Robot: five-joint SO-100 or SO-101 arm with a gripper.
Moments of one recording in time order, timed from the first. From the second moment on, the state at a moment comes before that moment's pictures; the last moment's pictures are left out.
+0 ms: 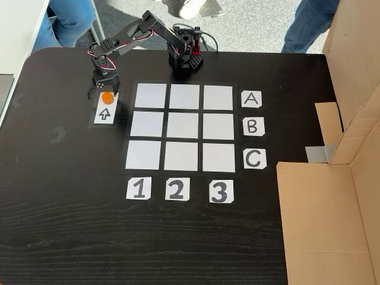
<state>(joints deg) 52.1 52.3 59.9 85.1 98.5</state>
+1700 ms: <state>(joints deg) 54.3 69.4 70.4 85.2 74.6</state>
